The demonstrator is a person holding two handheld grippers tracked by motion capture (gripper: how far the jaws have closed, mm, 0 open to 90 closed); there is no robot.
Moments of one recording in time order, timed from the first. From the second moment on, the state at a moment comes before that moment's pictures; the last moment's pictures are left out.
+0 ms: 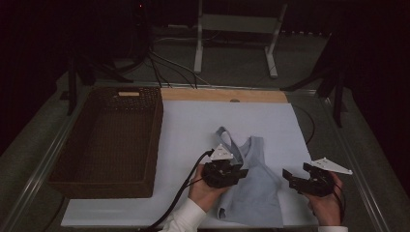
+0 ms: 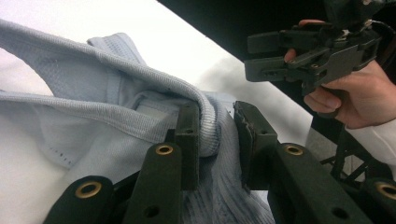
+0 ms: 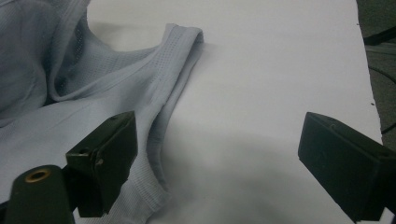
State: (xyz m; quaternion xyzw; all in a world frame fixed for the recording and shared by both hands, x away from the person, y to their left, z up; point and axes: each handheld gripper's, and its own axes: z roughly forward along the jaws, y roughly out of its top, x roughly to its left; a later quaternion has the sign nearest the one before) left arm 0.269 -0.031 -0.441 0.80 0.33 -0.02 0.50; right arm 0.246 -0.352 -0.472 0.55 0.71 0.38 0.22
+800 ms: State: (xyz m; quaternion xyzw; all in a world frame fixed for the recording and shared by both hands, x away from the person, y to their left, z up) left arm 0.262 -0.059 -0.449 0.81 0.30 -0.06 0.50; right arm 0.246 -0.350 -0.472 0.55 0.71 0.38 0.22
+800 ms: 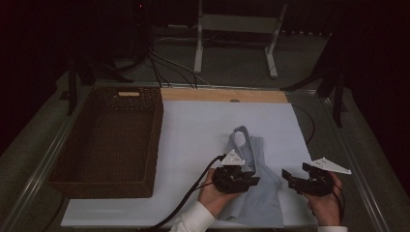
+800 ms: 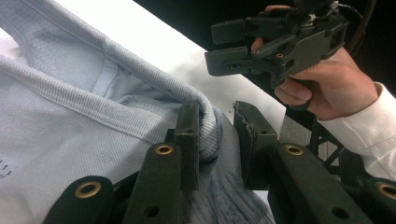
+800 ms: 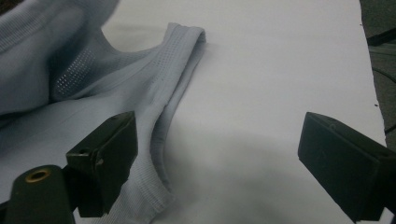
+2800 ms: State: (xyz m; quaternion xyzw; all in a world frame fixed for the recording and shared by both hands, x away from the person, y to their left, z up) left arm 0.267 0.022 -0.450 0.79 0.33 0.08 0.52; right arm 0.244 -0.329 -0.468 0.53 0.73 0.39 0.20
